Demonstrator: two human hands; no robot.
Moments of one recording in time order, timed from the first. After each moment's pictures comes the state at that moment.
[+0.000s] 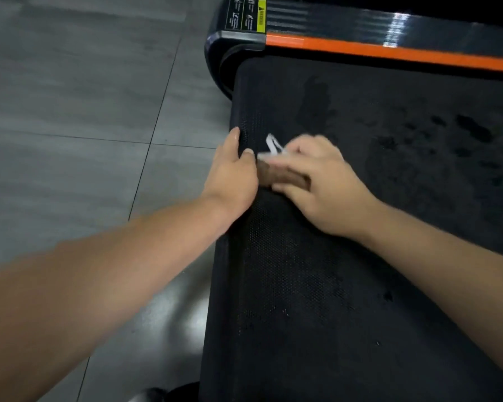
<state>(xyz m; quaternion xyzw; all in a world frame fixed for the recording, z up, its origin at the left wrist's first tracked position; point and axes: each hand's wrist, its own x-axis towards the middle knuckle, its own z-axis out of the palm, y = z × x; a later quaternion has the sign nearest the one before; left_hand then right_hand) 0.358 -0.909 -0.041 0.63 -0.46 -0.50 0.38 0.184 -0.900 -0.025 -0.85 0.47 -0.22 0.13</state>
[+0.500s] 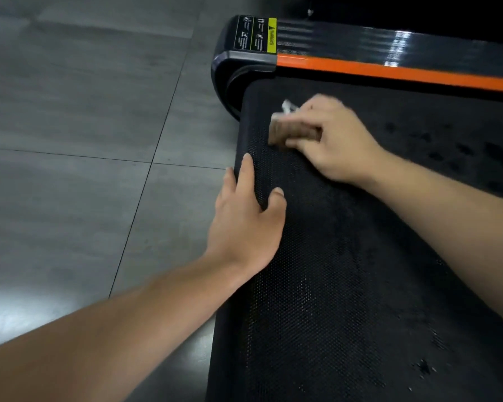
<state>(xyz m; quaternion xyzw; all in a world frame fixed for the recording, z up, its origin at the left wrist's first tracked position) 0.355 -0.899 -0.036 0.65 -0.56 -0.43 0.29 0.177 -1.014 -0.016 -0.85 0.47 -0.21 0.09</state>
